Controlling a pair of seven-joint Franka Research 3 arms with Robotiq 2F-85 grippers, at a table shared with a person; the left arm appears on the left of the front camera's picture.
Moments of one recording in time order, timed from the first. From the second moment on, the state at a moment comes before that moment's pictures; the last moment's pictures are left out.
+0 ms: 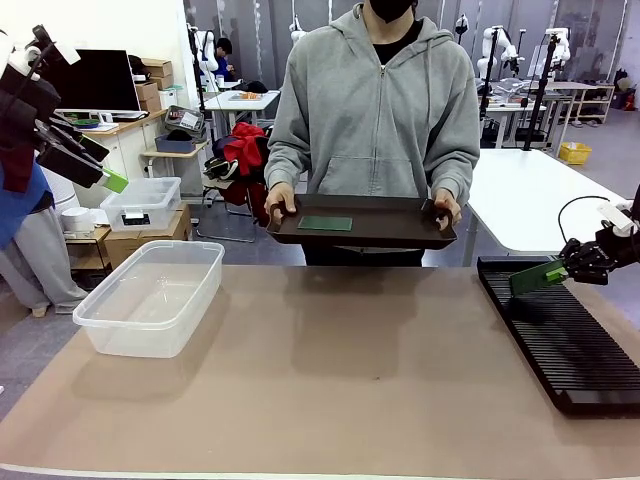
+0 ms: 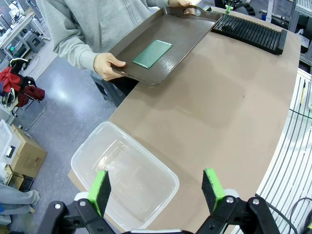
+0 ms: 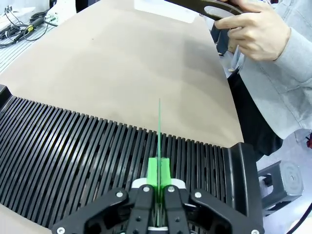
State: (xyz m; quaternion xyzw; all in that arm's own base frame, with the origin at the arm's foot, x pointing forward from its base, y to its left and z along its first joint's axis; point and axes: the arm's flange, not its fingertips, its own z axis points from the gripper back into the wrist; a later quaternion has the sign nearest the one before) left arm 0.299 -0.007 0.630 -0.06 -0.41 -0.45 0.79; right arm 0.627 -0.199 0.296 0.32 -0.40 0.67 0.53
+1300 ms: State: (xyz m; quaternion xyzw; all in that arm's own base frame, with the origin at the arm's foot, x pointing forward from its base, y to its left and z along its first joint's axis) left arm 0.299 -0.007 0.630 -0.06 -0.41 -0.45 0.79; right arm 0.623 -0.200 0.275 0.34 -0.41 0.66 0.54
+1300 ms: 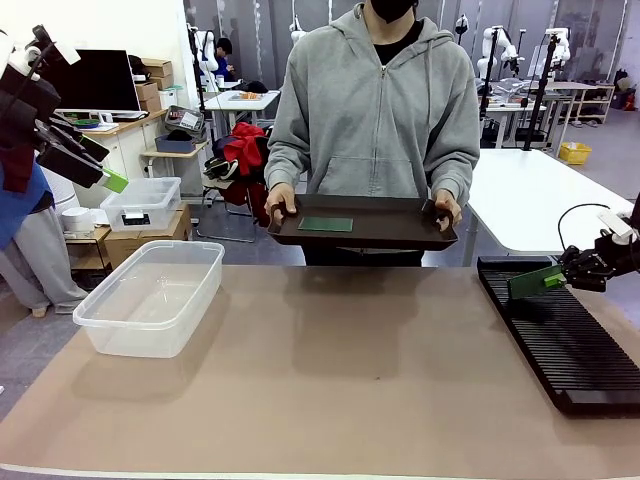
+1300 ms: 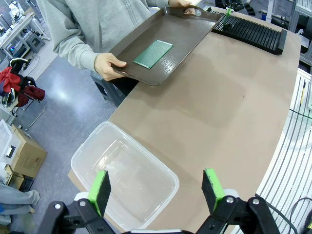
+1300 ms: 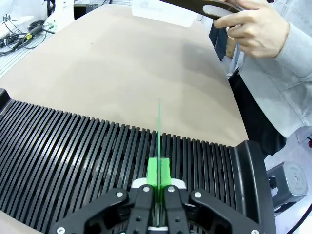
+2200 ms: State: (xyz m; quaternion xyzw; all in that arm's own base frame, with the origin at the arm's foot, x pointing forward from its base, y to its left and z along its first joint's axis) left arm 0.299 -0.007 0.630 -0.06 -0.41 -0.45 0.79; right arm 0.618 -0.203 0.265 0.34 -0.38 0.67 0.54
